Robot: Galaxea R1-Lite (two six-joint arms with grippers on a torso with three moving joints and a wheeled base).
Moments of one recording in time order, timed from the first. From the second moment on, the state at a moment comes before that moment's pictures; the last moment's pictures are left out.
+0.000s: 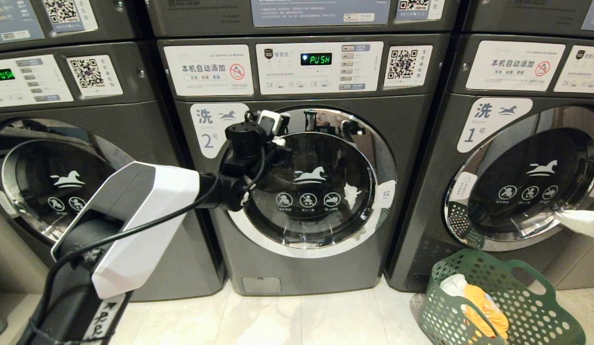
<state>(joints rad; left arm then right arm) -0.44 2.46 -1.93 -0.62 0.10 0.21 -0.01 1.08 -0.78 0.06 0.18 -0.20</state>
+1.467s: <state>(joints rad) -0.51 2.46 -1.93 -0.58 0.17 0.22 0.04 2.41 -1.15 -1.07 0.44 -0.10</state>
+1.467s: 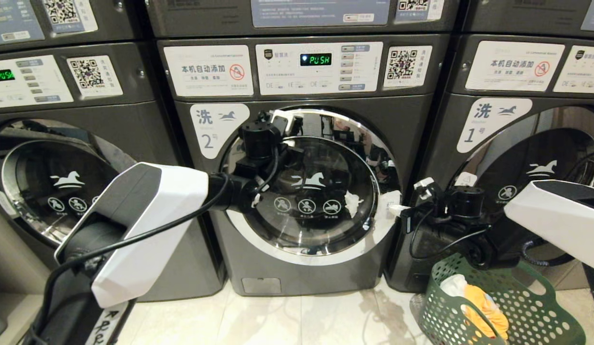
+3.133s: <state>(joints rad) -0.28 1.48 -1.50 0.21 0.14 0.16 0.17 2.01 -0.77 -0.91 0.32 -0.10</state>
